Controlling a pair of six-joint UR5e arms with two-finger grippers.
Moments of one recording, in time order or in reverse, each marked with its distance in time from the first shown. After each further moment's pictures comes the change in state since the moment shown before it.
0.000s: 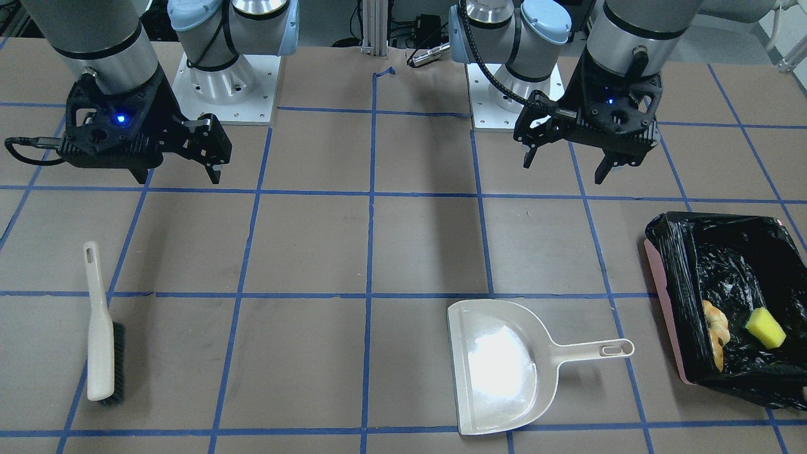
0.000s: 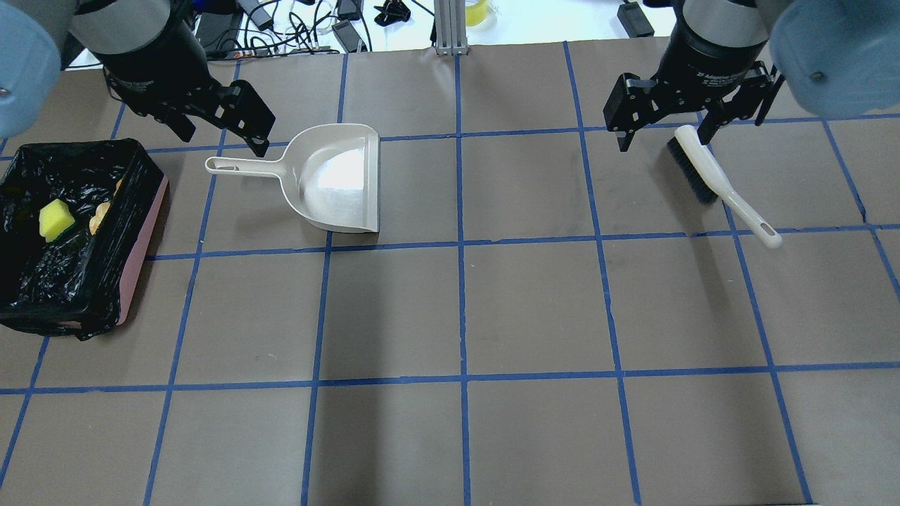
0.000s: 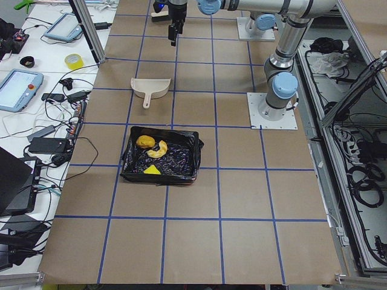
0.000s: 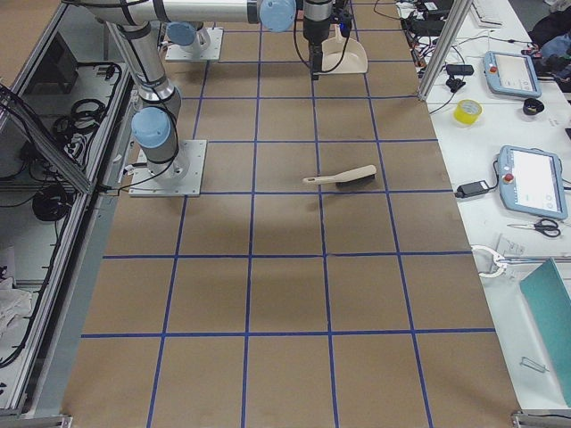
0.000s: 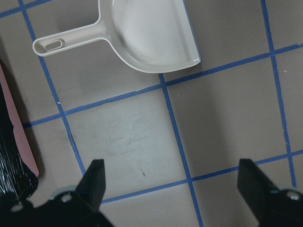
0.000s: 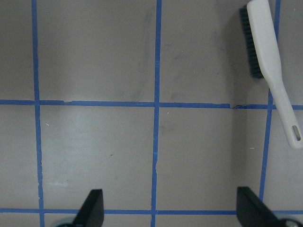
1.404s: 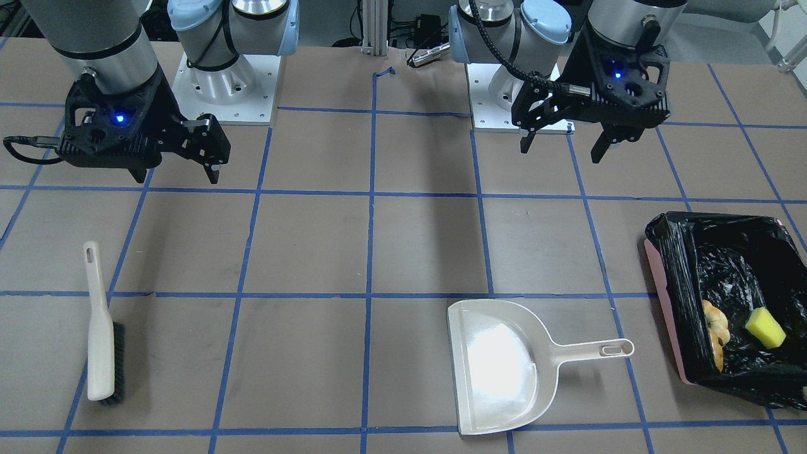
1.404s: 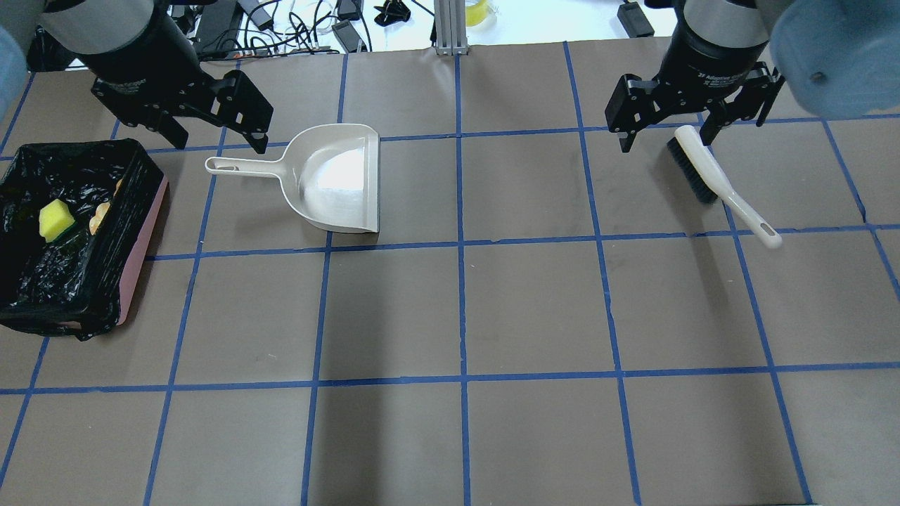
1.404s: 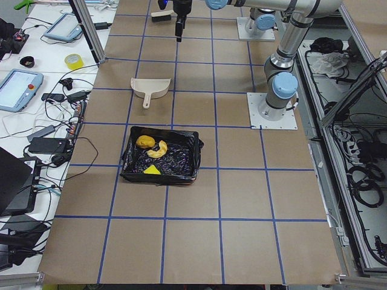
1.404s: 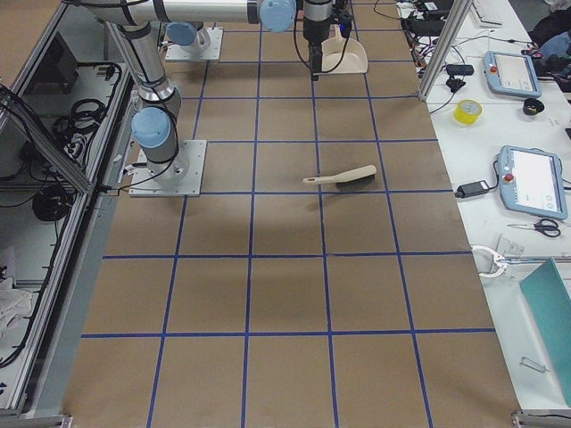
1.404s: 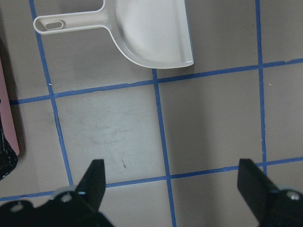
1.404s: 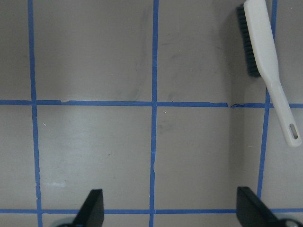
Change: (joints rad) left arm 0.002 0.032 -0.002 -0.016 -0.022 -0.117; right arm 0.000 0.000 0.001 0.002 -0.009 0.005
